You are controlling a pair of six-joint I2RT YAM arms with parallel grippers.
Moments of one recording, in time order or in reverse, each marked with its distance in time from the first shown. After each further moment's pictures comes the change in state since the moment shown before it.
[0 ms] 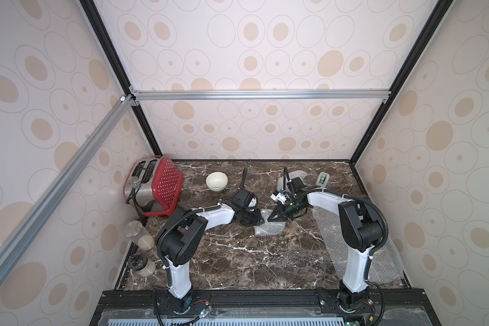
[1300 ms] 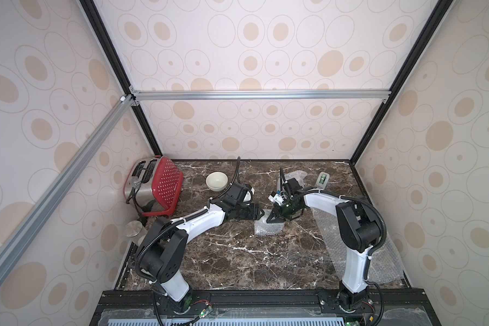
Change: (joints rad) left arm 0.022 -0.201 -0.038 -0.044 -0.081 0.121; right arm 0.047 0.006 0.006 0.021 0.118 0.013
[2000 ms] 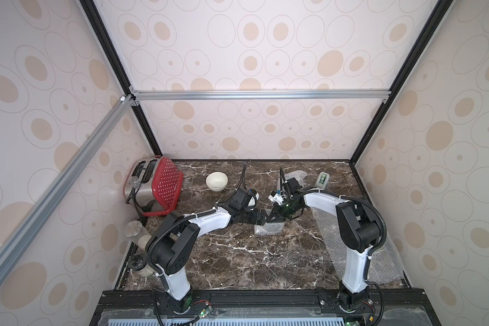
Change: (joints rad) left arm -0.039 0.108 -0.031 0.124 -0.029 0.044; right arm 0.000 0.000 0.007 -0.008 0.004 0.000
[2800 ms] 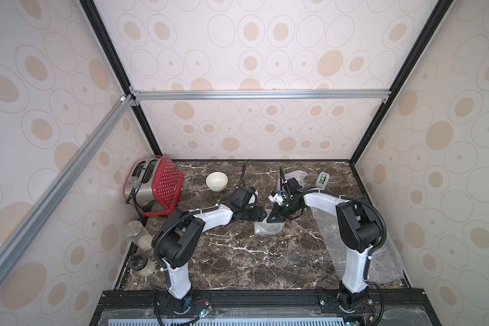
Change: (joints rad) left arm 0.029 0.076 0.049 0.023 -0.034 -0.013; right arm 0.000 0.000 0.001 -0.003 0.004 0.000
